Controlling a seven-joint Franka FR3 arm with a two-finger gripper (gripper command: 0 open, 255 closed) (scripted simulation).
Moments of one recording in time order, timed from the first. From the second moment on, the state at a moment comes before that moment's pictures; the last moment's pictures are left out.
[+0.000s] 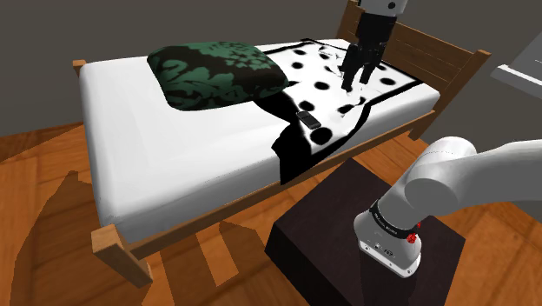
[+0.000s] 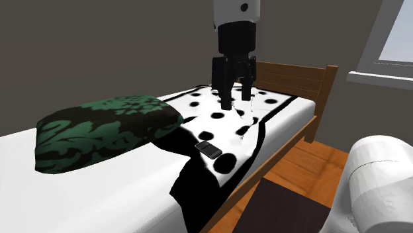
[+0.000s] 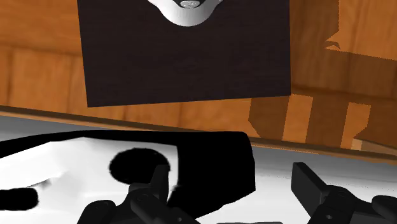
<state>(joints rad) 0.02 -0.75 -0.05 -2.35 0.04 1.47 0.02</state>
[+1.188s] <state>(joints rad) -0.03 -0.26 -0.16 -2.36 -0.04 1.91 -0.11</state>
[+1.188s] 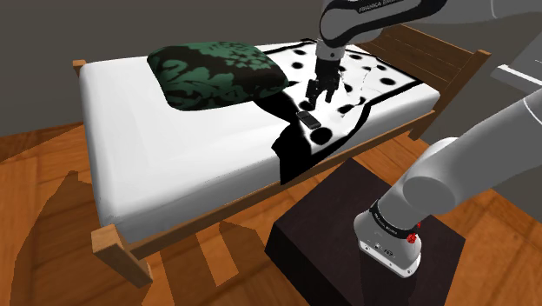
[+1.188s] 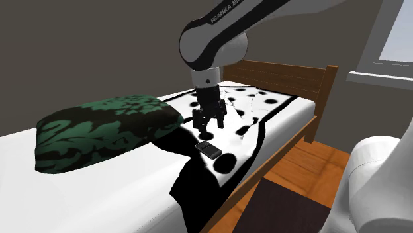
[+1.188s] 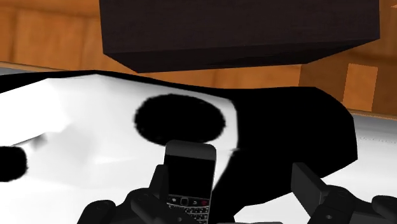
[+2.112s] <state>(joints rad) -0.05 0.06 -0.19 -2.30 -0.03 2.14 -0.17</state>
